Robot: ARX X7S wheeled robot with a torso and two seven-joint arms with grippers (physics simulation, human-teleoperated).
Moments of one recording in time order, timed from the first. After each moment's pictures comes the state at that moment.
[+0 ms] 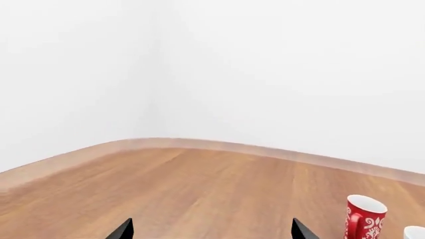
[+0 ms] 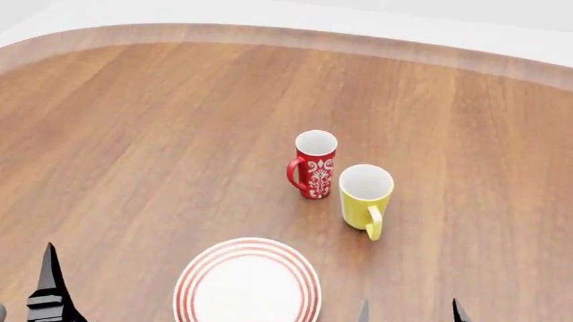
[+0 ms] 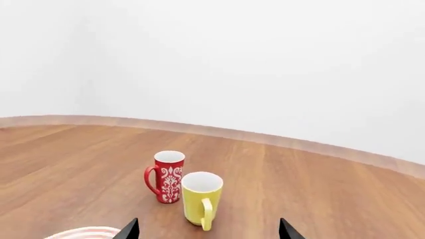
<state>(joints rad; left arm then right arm) 0.00 -0.23 0.01 0.35 -0.27 -0.16 -0.24 -0.12 0.25 -0.11 -0.39 0.14 0.13 0.20</state>
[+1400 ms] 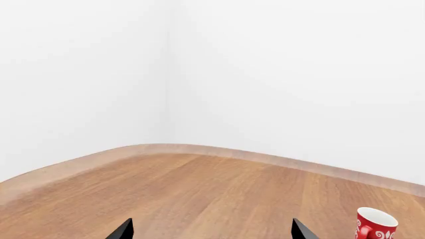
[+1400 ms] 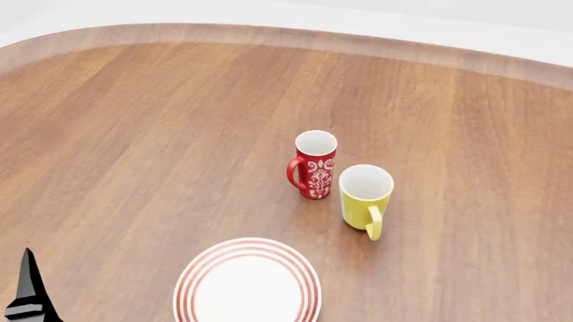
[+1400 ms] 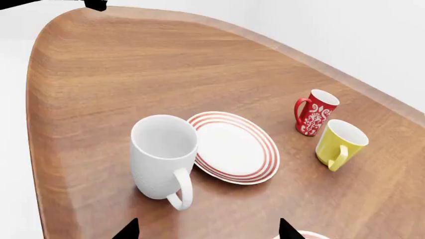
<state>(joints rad) 0.07 -0.25 0.01 0.47 -0.29 -0.17 -0.32 -0.63 0.74 0.01 -0.88 0.31 0.34 -0.15</state>
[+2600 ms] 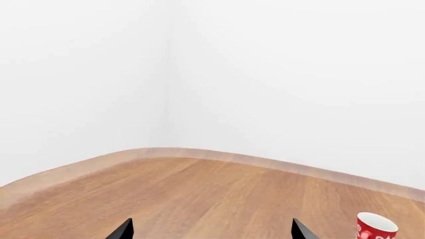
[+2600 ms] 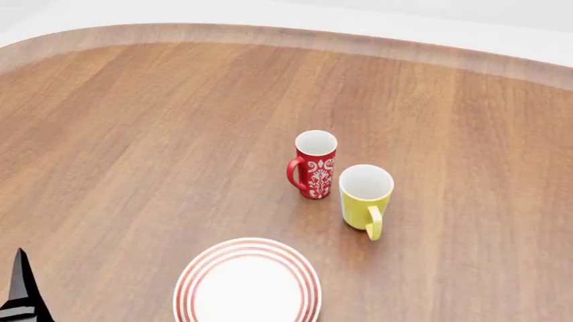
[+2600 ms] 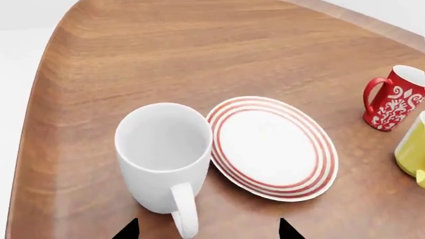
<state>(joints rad) 0.09 -0.28 0.02 0.50 -0.31 -0.15 -0.35 0.04 0.63 -0.35 -0.44 0.36 0.54 -0.38</state>
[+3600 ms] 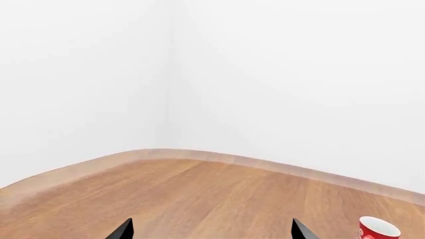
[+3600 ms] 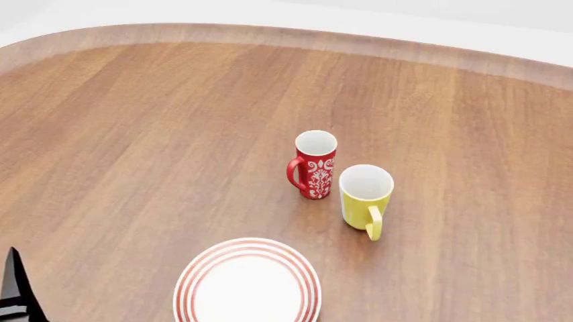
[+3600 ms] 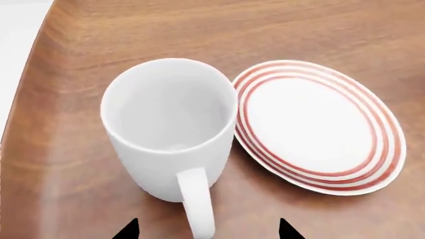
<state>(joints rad) 0.10 -0.30 0.01 0.51 -0.33 -0.15 -0.37 0.22 0.50 -0.53 -0.10 0.27 0.47 -0.49</state>
